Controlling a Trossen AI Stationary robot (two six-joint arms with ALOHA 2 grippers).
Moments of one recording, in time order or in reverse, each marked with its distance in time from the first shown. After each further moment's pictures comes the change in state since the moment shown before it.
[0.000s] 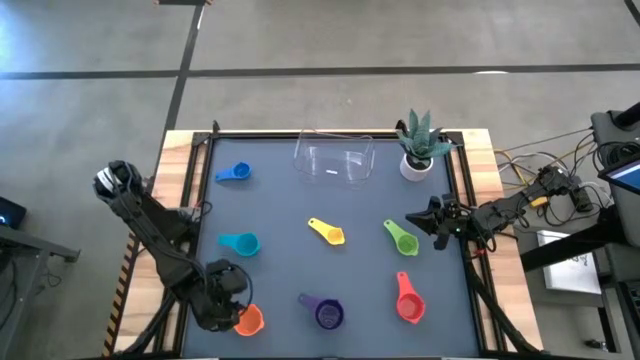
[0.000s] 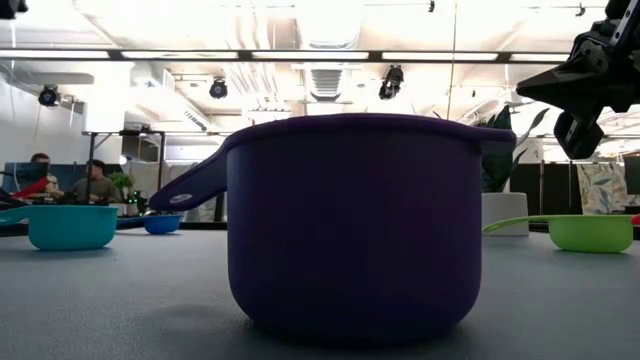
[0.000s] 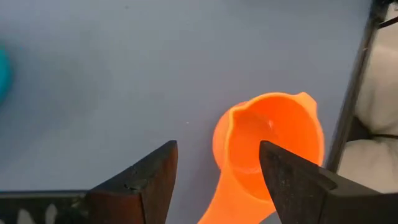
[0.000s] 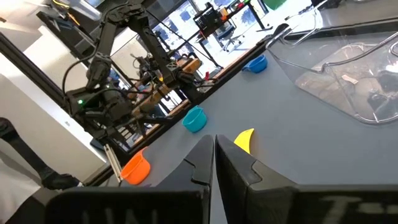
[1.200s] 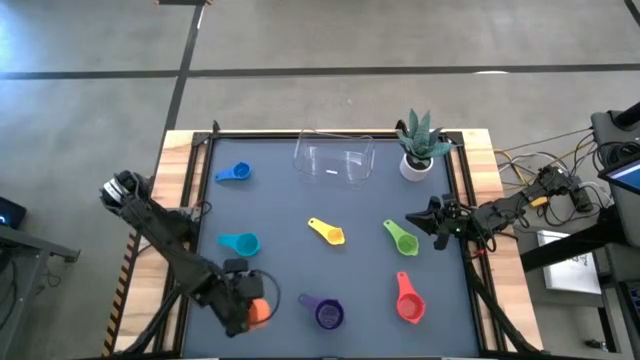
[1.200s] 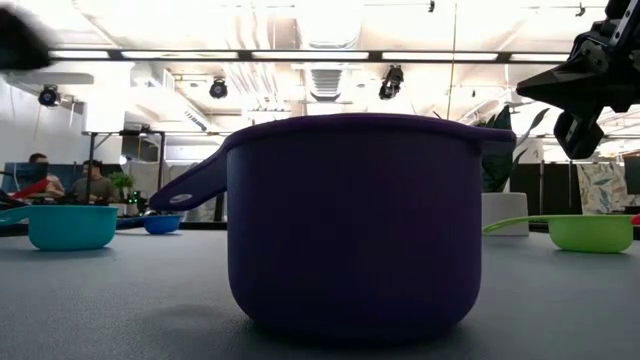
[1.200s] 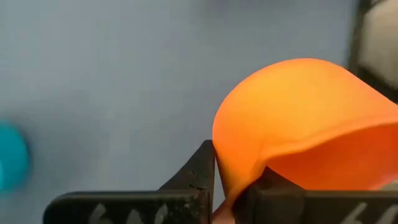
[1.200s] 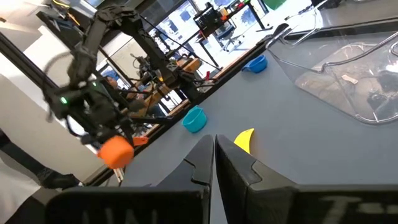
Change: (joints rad) left arm 0.159 0.137 0.265 -0.168 0.082 0.395; right arm 0.000 0.000 0.000 0.000 0.000 0.000
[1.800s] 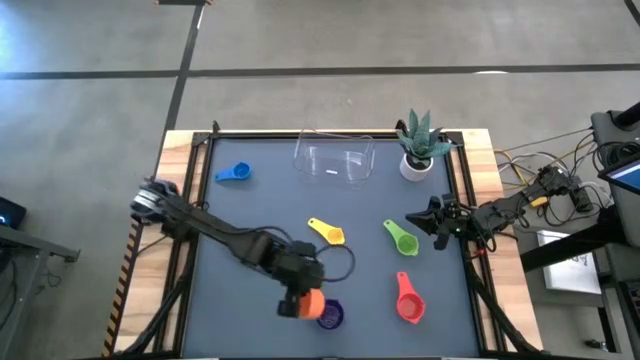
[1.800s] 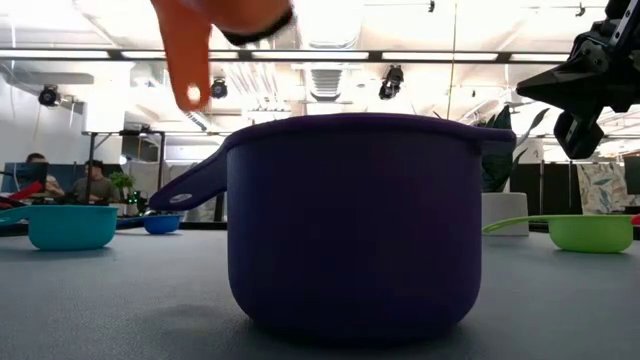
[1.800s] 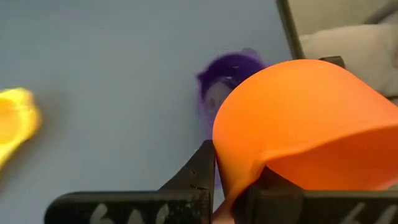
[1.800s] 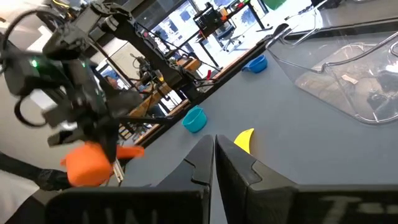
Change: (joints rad) left arm 0.350 0.288 0.406 0.063 0.252 0.650; right arm 0.000 0.000 0.000 0.000 0.000 0.000
